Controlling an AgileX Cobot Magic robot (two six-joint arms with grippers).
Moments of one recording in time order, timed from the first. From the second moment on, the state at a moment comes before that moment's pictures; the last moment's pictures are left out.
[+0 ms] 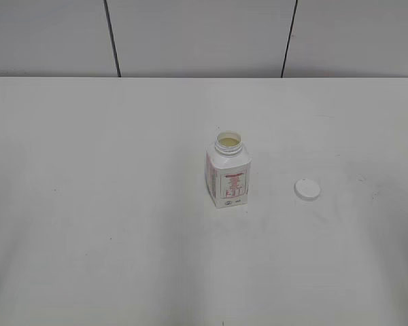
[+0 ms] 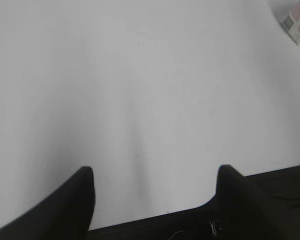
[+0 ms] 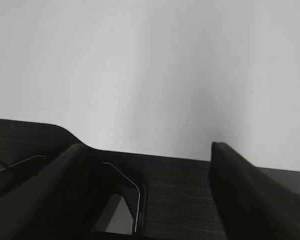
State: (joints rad) left arm -0.06 0.35 -0.52 -0.05 1.06 0.06; right arm 0.13 0.59 -0.53 0.09 1.07 -0.09
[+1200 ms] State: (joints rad) left arm -0.06 -0.01 -0.52 -0.06 1.06 0.04; right arm 0.13 0.04 -0.51 0.09 1.09 -0.09
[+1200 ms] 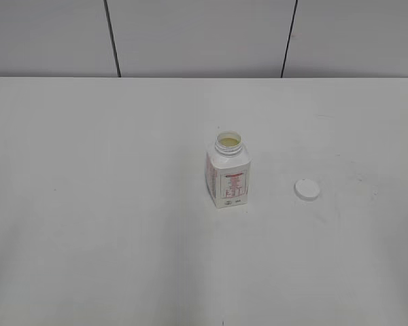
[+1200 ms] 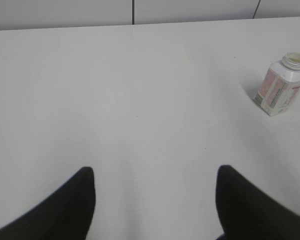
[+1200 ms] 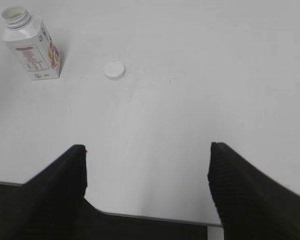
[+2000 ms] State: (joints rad) left arm -0.06 -0.01 -0.52 -0.06 1.06 0.03; right arm 0.13 -0.01 -0.51 0.09 1.09 -0.09
